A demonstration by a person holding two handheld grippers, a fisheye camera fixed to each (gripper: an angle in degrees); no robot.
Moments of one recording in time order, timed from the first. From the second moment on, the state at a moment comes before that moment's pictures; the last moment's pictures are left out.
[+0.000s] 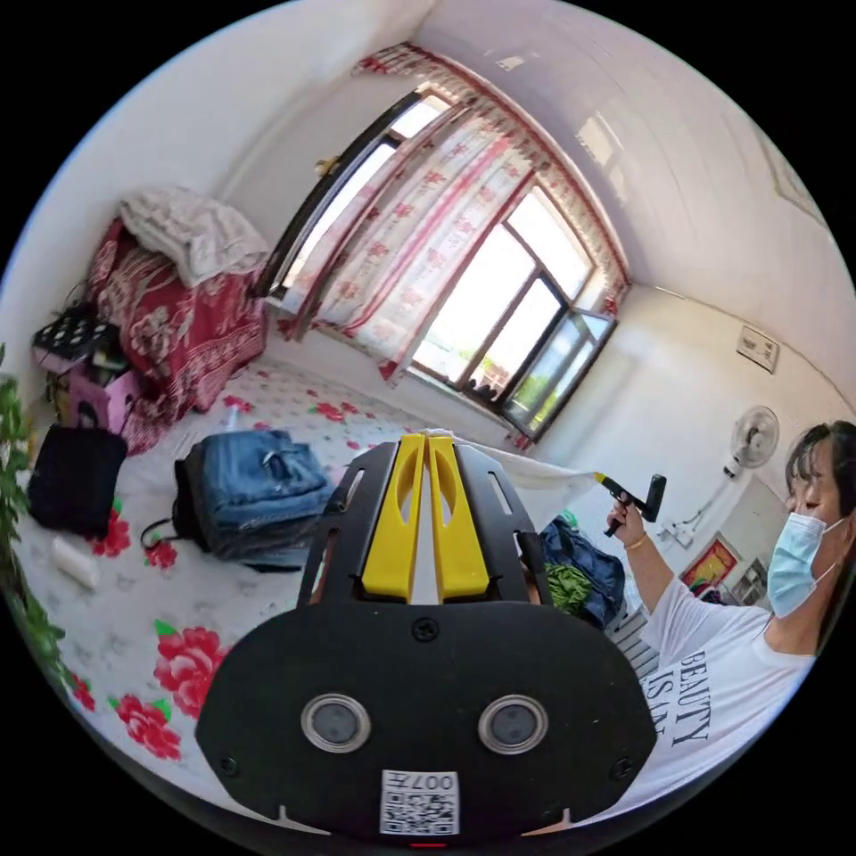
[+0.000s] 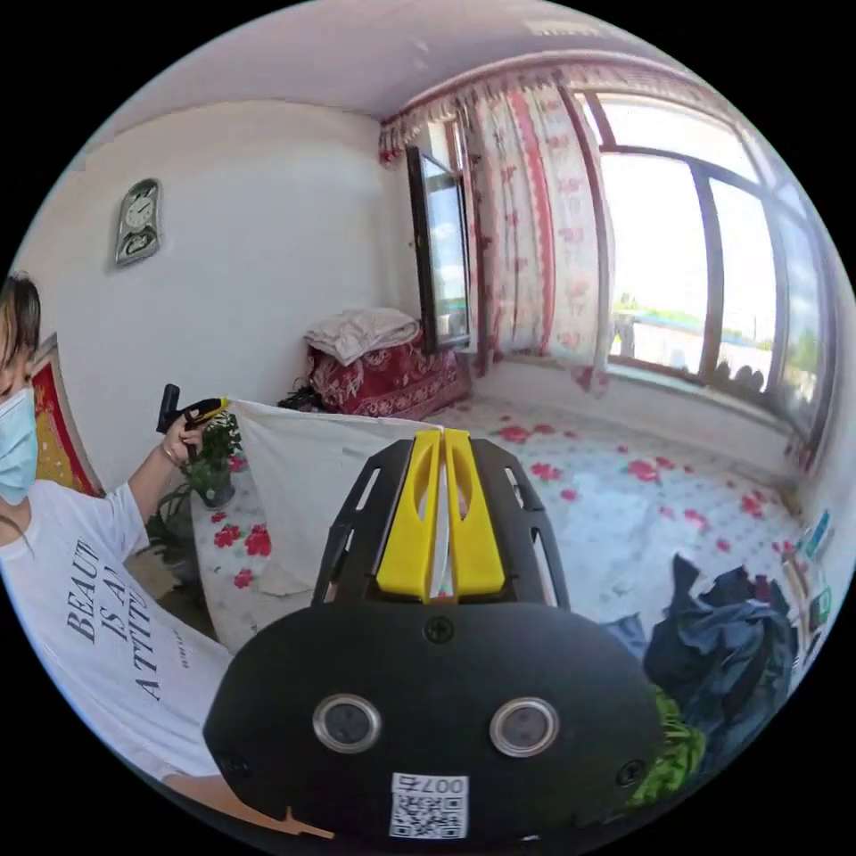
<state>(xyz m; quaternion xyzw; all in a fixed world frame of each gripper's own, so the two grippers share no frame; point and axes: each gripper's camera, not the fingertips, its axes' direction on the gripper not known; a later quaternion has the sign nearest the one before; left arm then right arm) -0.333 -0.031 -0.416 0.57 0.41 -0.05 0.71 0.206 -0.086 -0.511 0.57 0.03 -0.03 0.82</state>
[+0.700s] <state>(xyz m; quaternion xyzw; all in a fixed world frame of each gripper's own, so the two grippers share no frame) -0.179 0.200 -0.316 0.51 0.38 0.07 0.77 0.082 0.203 -0.341 0.51 0.07 0.03 0.86</state>
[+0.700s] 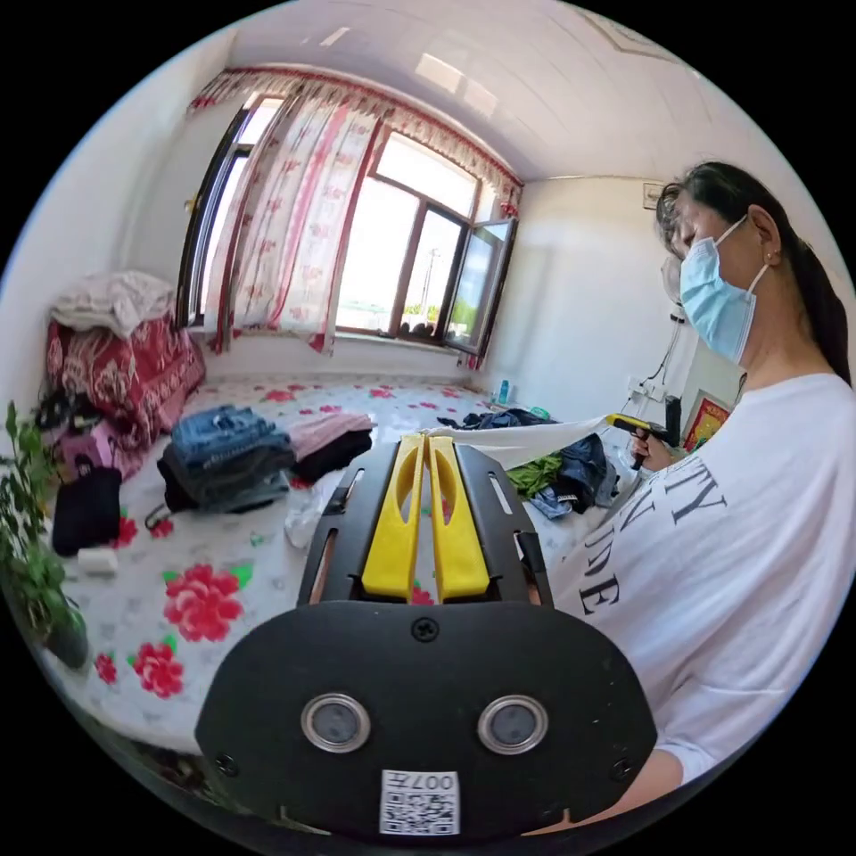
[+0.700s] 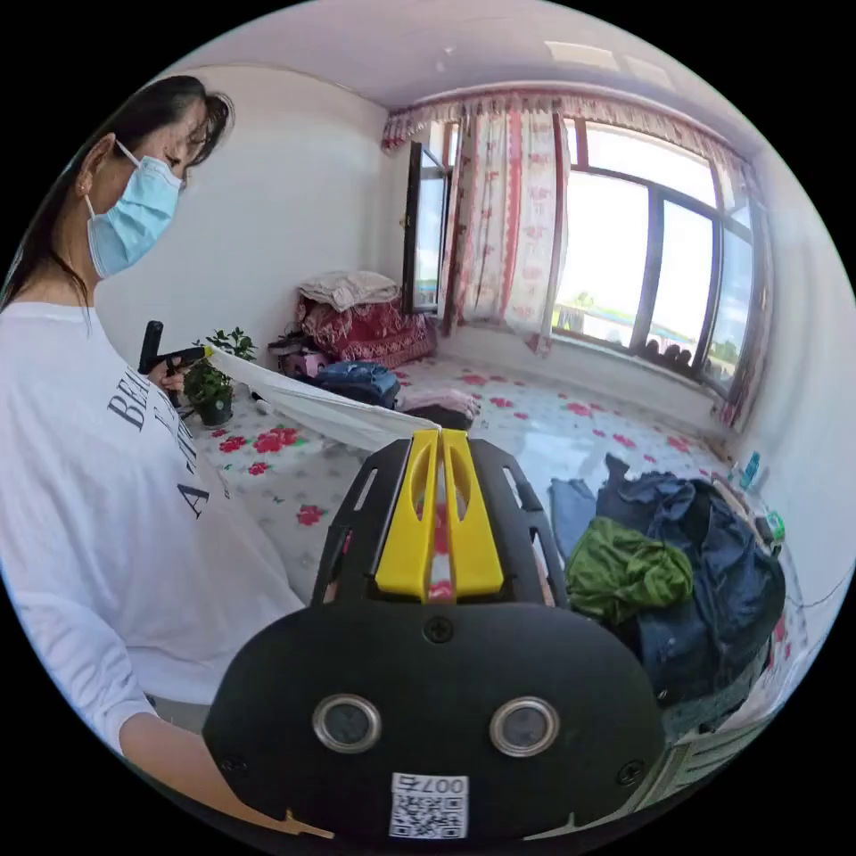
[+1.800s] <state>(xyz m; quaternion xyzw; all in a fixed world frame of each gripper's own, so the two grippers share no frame) -0.211 -0.112 -0.044 0.15 0.36 -0.14 0.91 0.324 -0.066 -0.155 0.28 -0.16 0.28 0.90</state>
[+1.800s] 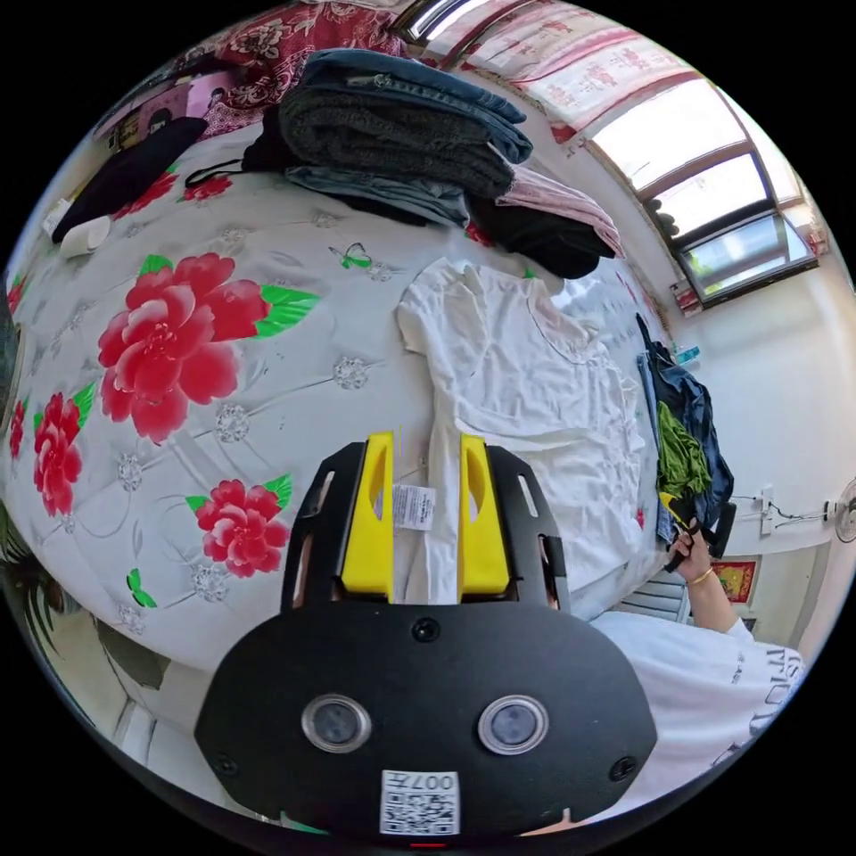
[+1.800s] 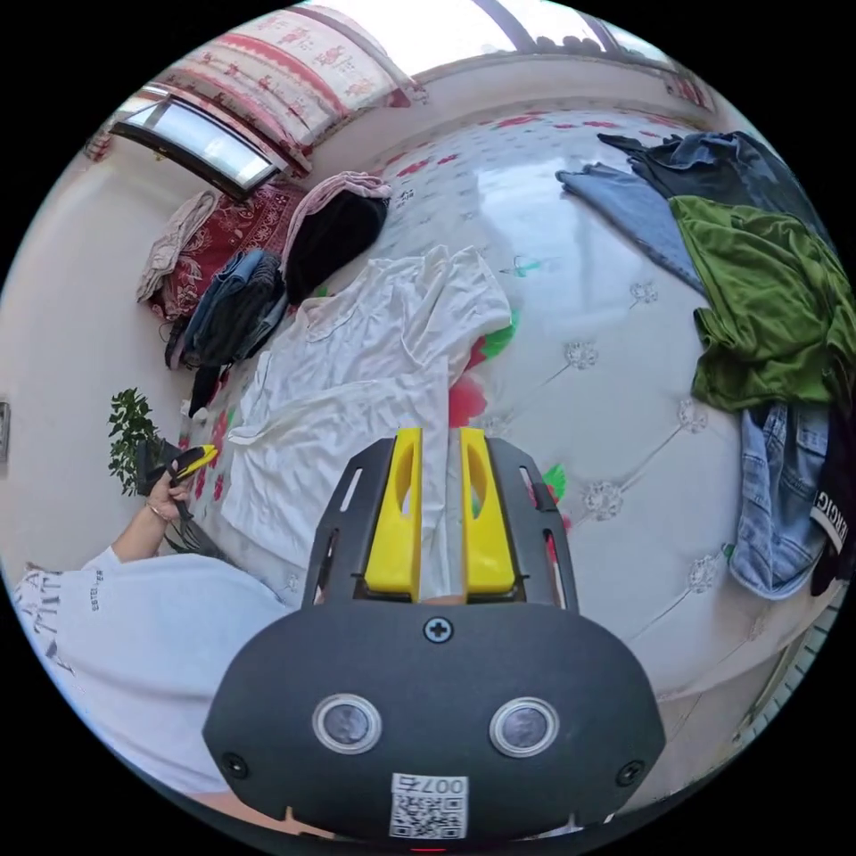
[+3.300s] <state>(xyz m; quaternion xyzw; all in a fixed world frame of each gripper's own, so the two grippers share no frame) -0.384 -0.108 -0.299 0.32 0.56 -0.01 0.77 0.367 0.043 -0.481 0.47 -0.22 0.12 0.84</state>
